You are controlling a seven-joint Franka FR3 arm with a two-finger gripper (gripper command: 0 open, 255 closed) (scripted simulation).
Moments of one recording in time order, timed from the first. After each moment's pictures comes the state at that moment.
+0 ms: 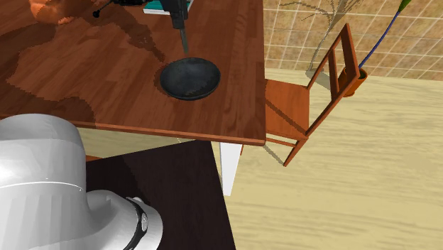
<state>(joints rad) 0.17 -0.69 0.59 -2.31 0.40 1.71 0.96</state>
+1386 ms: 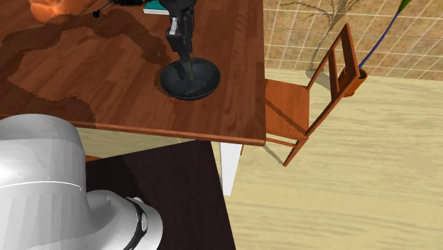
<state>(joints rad) 0.19 -0.66 0.67 -2.50 0.46 1.92 0.94</state>
